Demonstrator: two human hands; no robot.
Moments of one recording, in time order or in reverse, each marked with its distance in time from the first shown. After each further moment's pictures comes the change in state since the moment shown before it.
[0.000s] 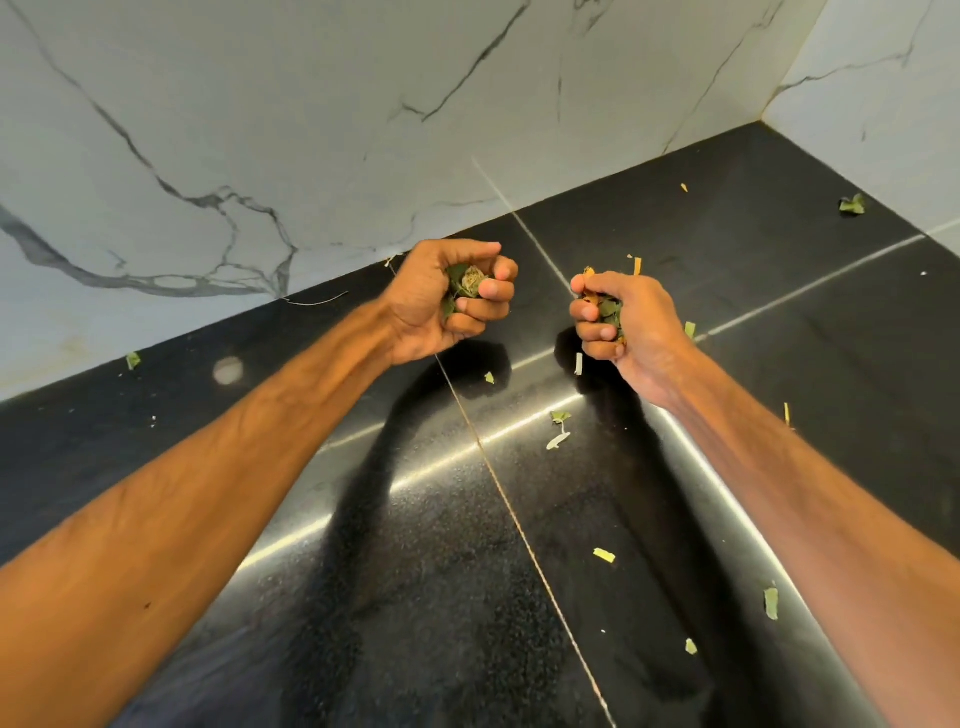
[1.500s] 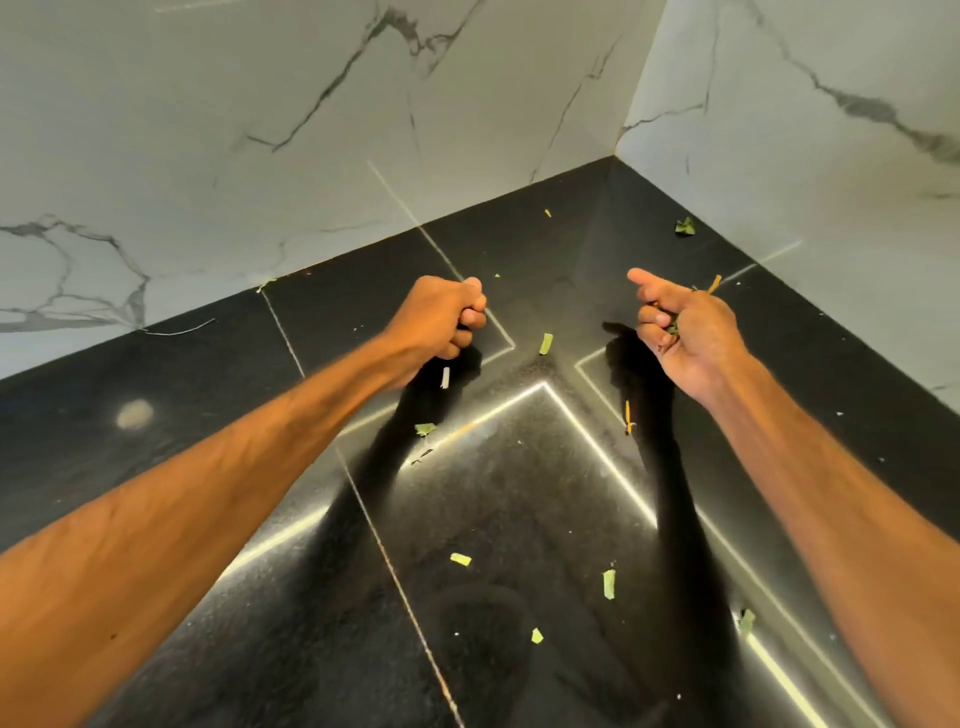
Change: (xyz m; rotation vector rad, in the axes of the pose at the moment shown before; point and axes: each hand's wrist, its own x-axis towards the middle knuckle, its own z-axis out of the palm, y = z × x) left_hand 0.073 -0.036 0.095 0.492 0.365 0.099; right_hand -0.034 -0.054 -0.164 0.201 0.361 -0.163
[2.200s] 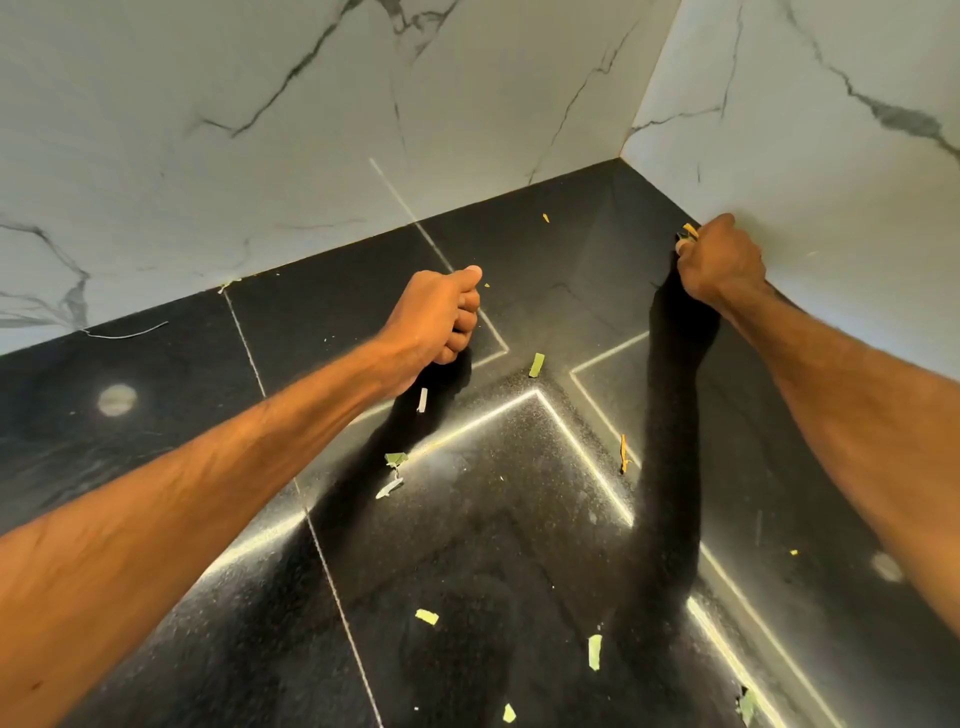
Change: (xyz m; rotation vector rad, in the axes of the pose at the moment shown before) left_hand 0.022 0.008 0.014 -0.071 0.066 -0.024; right_hand 0.135 -0.053 -0.009 -1.552 0.432 -0.341
